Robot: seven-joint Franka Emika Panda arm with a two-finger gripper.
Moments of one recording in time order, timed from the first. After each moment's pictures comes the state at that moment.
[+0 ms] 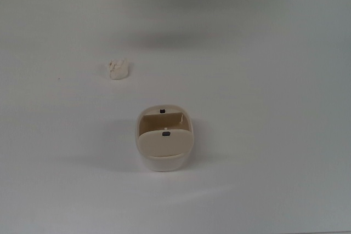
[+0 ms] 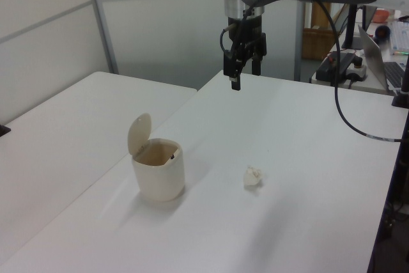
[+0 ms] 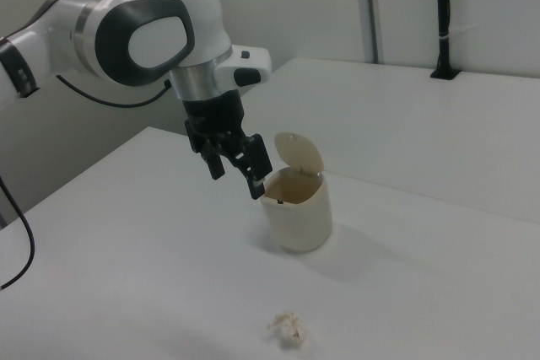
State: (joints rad) arm 0.11 0.02 -0.20 -1.52 0.00 1.55 0.03
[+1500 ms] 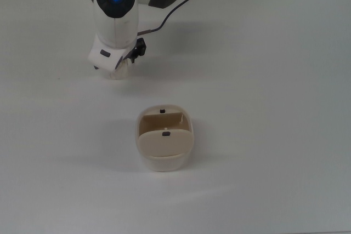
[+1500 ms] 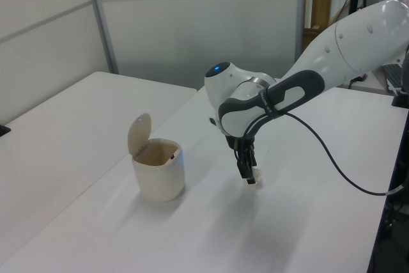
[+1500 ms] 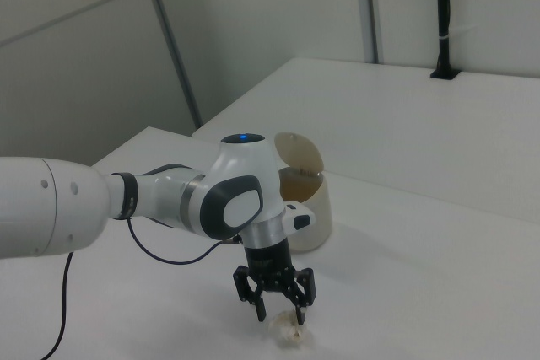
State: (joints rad) arm 0.13 0.26 -0.19 -1.95 -0.11 2.03 -0.38
